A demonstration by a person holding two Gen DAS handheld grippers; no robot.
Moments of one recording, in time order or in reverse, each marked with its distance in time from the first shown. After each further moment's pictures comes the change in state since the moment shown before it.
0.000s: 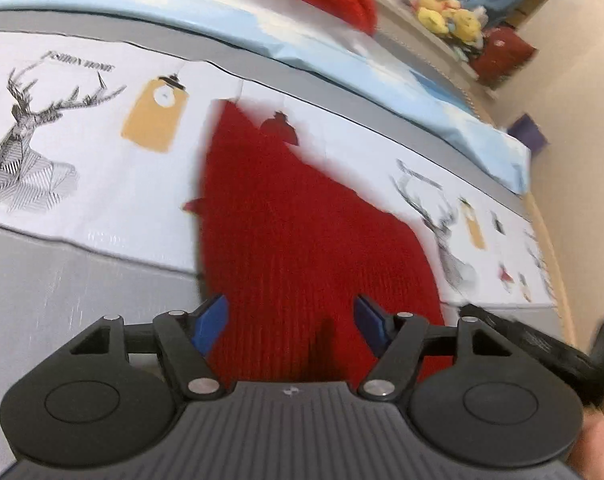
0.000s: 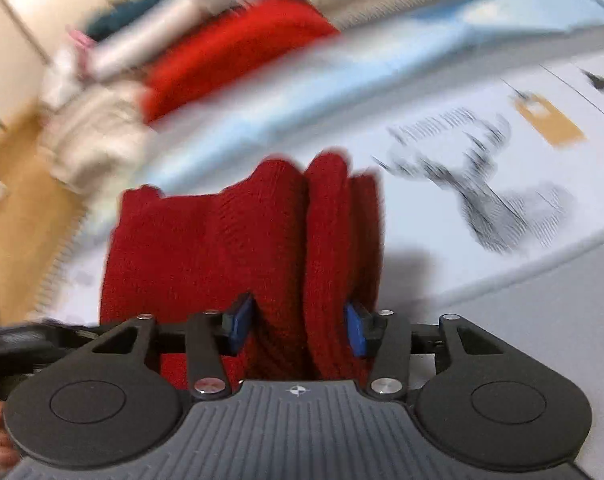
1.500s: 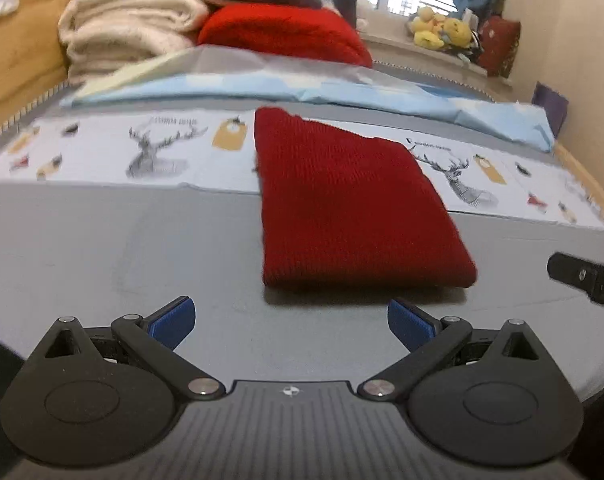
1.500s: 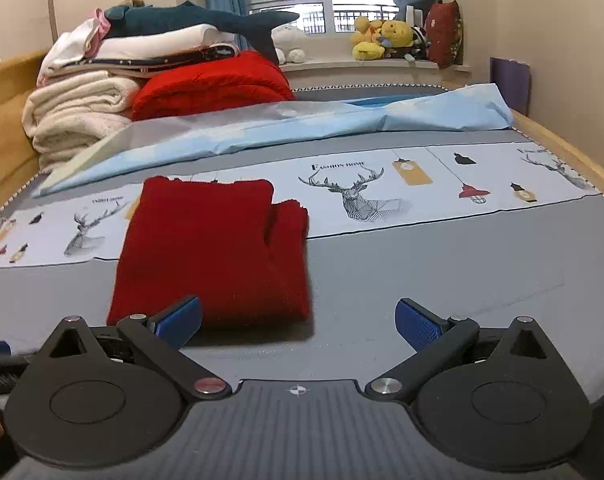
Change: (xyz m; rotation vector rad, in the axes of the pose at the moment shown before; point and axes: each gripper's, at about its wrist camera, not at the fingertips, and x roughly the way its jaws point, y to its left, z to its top) left arm -0.131 -0.100 -0.248 0.215 -0.282 0.371; right arm -0.191 0.065 -0.176 -0.225 -0.242 -0.269
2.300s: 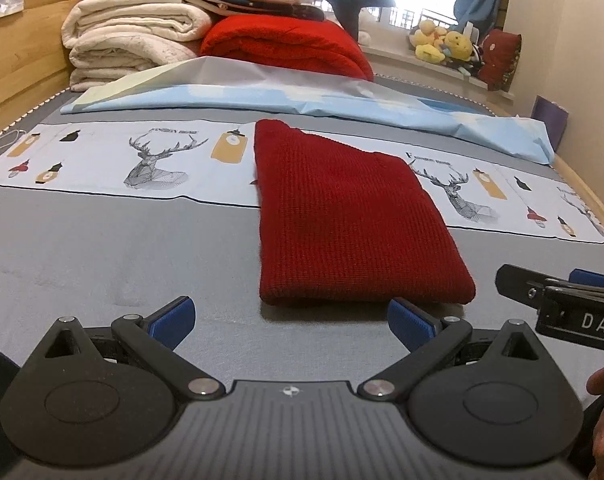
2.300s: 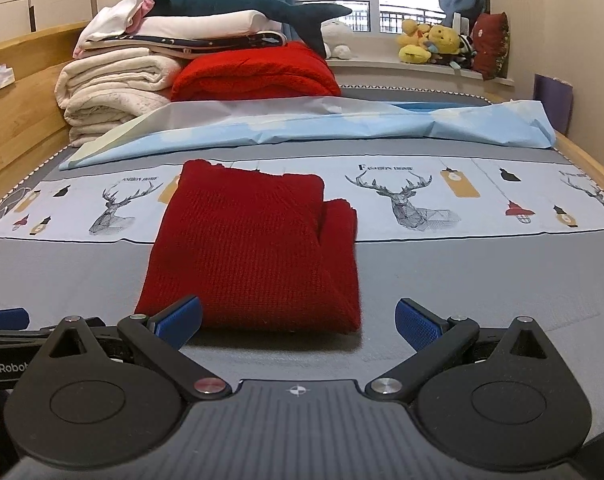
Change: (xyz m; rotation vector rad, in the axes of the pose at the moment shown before) left arm 0.001 0.005 0.007 -0.038 -0.028 -0.020; right arm 0.017 0.042 0.004 -0.098 0.013 0.074
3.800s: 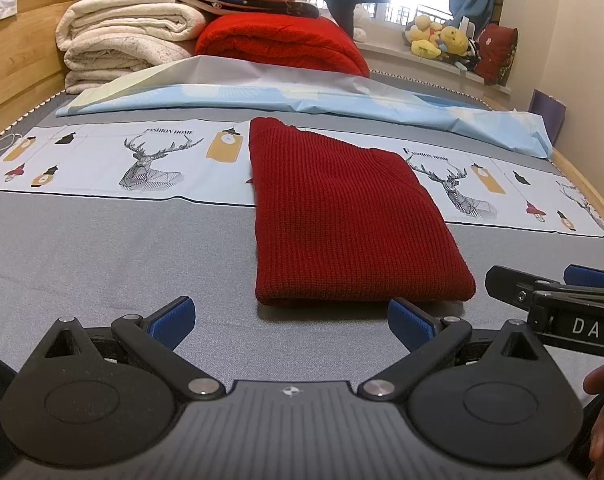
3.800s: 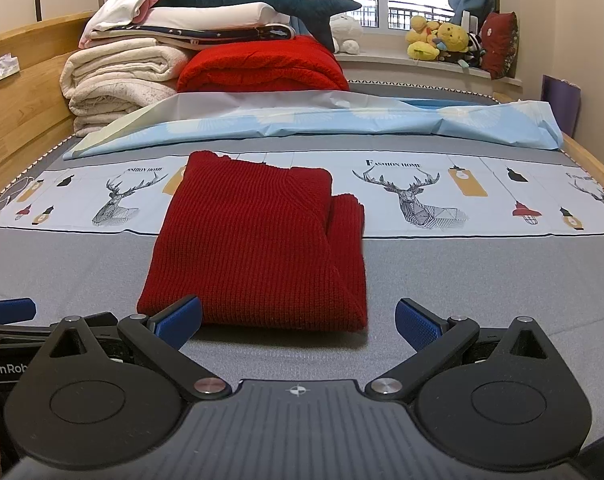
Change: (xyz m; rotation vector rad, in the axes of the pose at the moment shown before) left arm 0.006 -0.002 0.000 0.016 0.004 -0.003; right arm 0.004 0.005 0.001 -0.021 0.016 0.008
